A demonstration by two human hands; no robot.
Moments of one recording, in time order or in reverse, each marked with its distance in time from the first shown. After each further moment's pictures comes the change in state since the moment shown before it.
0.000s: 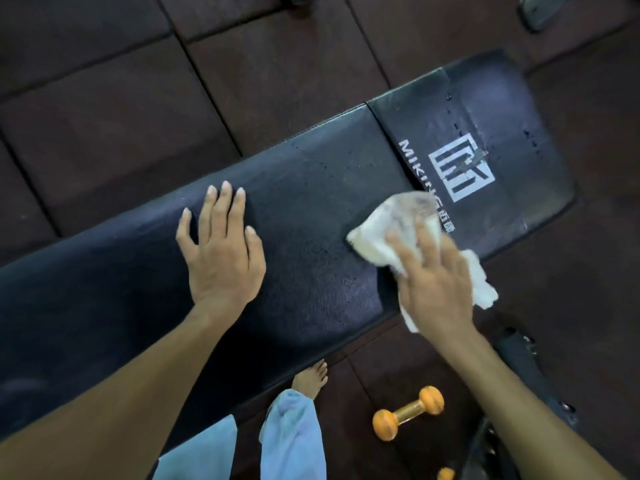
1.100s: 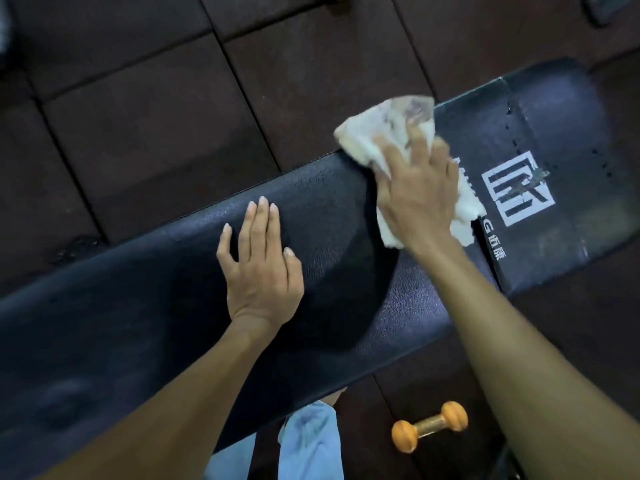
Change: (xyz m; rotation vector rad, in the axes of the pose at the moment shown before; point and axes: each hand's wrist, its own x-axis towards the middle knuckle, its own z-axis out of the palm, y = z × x) left_hand 0.004 0.001 0.003 0.054 -0.032 -0.011; right_hand 0.163 -0.057 0.008 0.095 0.027 0.126
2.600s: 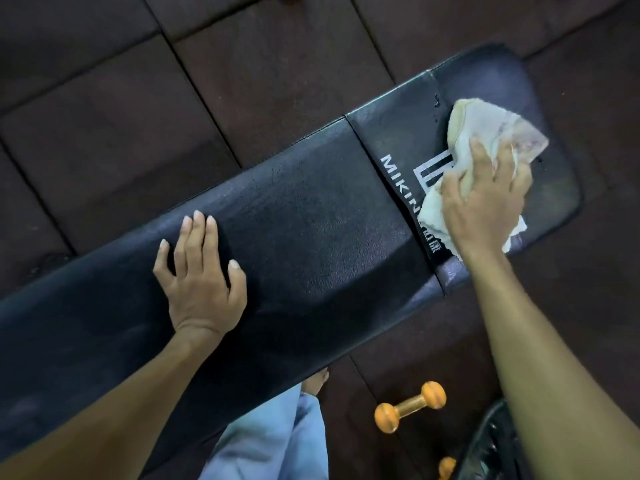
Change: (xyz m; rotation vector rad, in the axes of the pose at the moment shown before) left_hand 0.001 0.004 -0.004 0.025 0.038 0.001; right_hand -0.027 0.153 -0.018 0.081 0.085 0.473
